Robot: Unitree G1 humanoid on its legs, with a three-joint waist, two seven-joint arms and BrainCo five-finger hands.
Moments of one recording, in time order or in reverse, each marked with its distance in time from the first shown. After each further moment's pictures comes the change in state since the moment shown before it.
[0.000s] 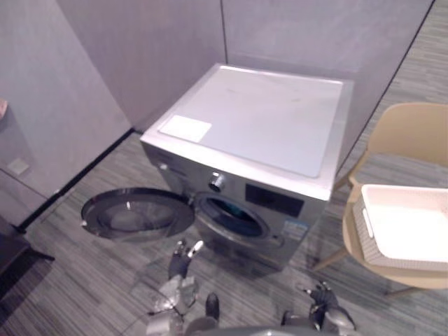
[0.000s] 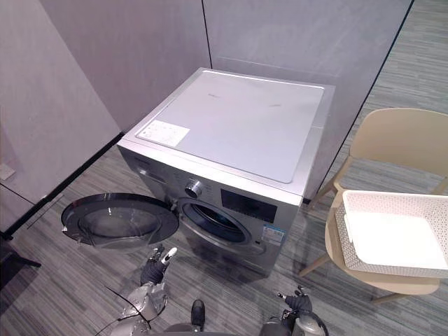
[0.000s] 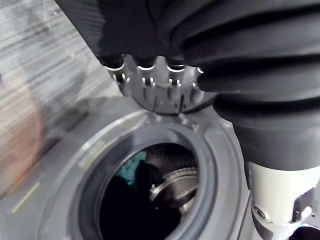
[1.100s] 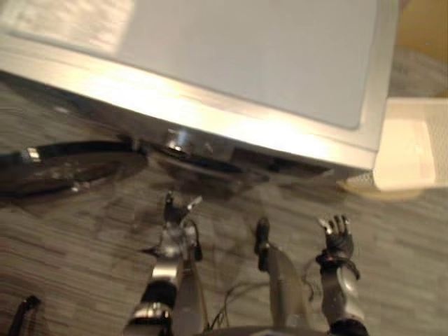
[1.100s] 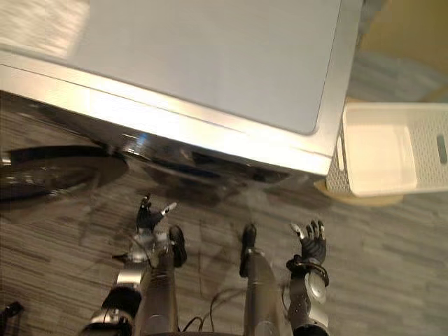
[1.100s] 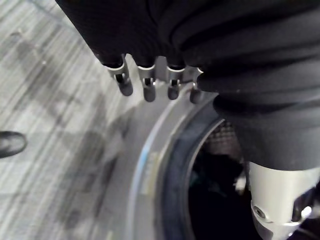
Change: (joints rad) left arm -0.238 0.003 0.086 -0.061 0.447 0.052 0.237; right arm 0.096 0.116 -0.131 -0.655 0.273 -0.083 -0.001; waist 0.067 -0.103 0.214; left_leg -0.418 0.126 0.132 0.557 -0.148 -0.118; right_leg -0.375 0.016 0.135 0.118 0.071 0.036
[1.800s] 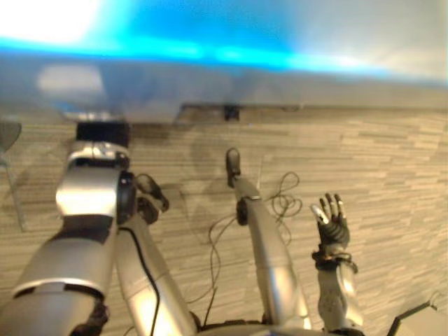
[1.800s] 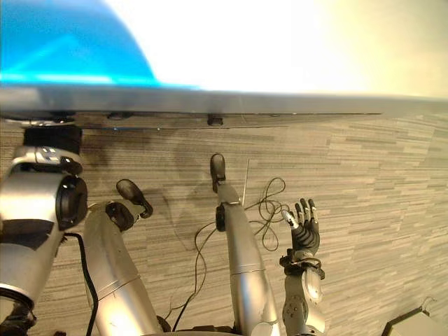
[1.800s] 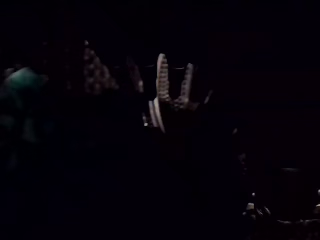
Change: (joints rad) left arm -1.175 0.421 0.090 0.376 0.413 0.249 -0.040; right arm 0.073 0.046 0.098 -0.351 0.049 -0.010 0.116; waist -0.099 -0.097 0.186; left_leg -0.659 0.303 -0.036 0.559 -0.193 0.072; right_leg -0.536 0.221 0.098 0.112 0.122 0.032
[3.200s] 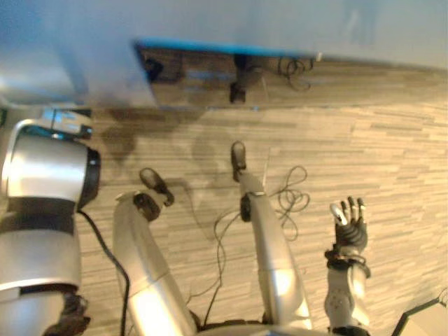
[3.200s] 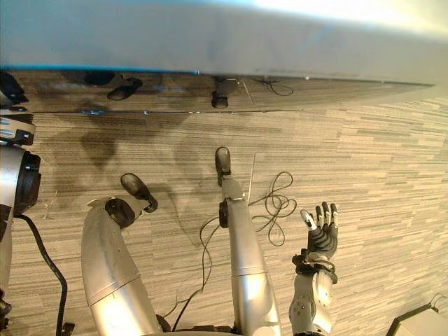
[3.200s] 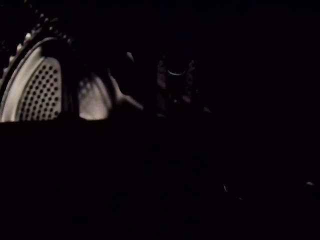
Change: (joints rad) left arm -0.304 0.240 -0.438 -0.121 -0.243 -0.126 0.102; right arm -0.019 0.001 -0.087 0.043 0.042 -0.065 -0.028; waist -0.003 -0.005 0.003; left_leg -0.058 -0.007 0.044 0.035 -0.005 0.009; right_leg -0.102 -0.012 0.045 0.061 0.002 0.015
